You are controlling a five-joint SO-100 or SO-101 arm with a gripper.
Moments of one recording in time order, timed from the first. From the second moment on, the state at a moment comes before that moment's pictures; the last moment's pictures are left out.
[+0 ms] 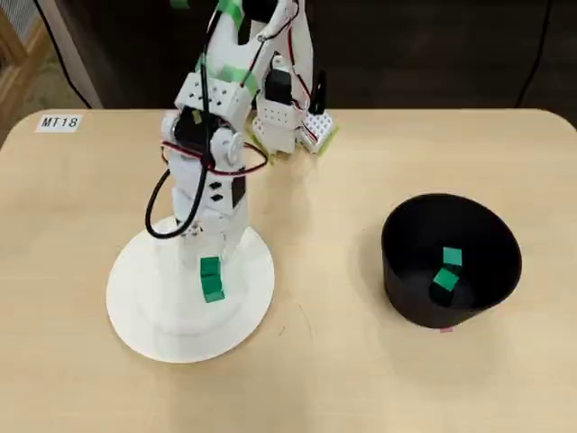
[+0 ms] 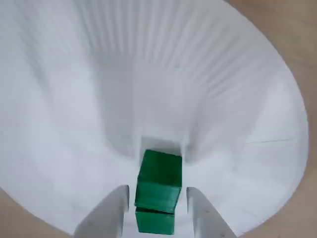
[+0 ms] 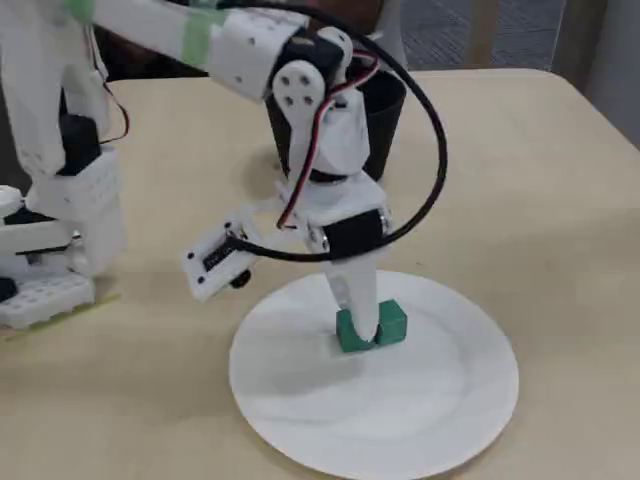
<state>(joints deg) 21.9 85.6 101.1 61.6 47.8</state>
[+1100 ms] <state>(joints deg) 25.9 100.5 96.3 63.5 36.3</state>
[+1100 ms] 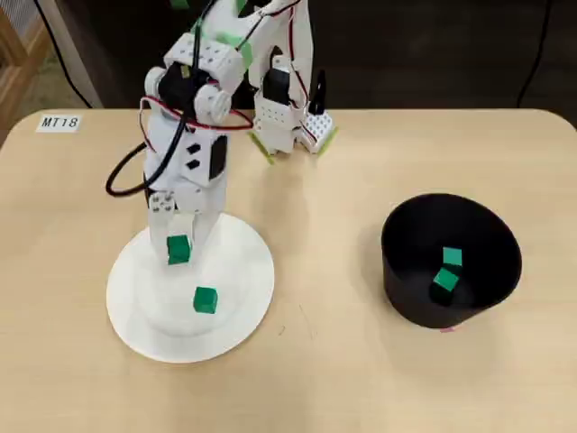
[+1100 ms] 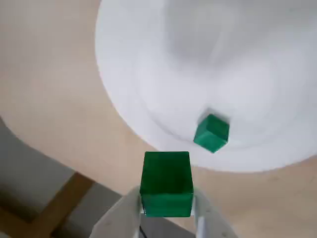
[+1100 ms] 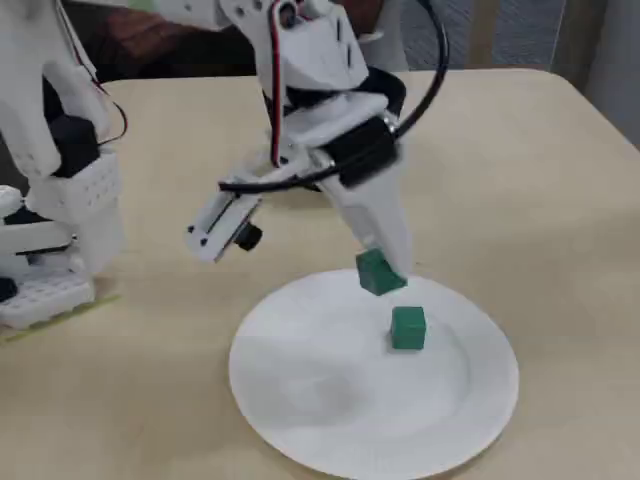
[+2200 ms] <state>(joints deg) -32.9 141.4 125.0 45.1 -7.6</state>
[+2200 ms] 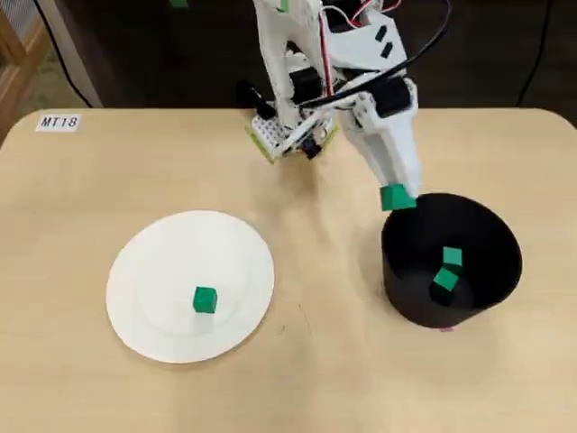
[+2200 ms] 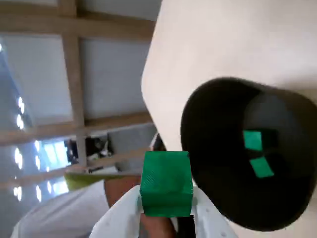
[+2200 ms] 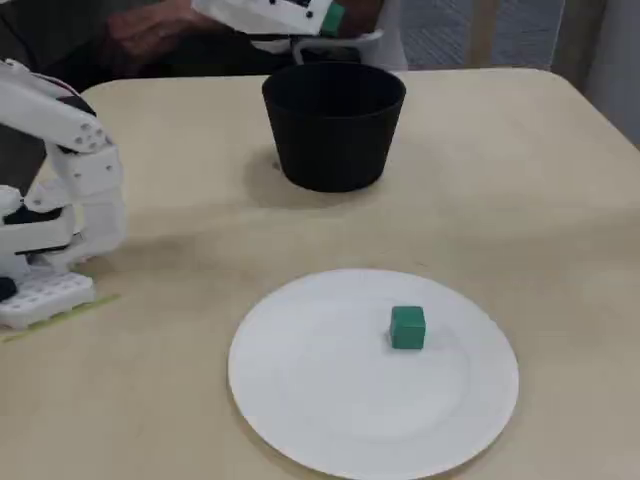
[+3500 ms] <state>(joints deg) -34.3 114.5 117.1 37.4 -13.8</state>
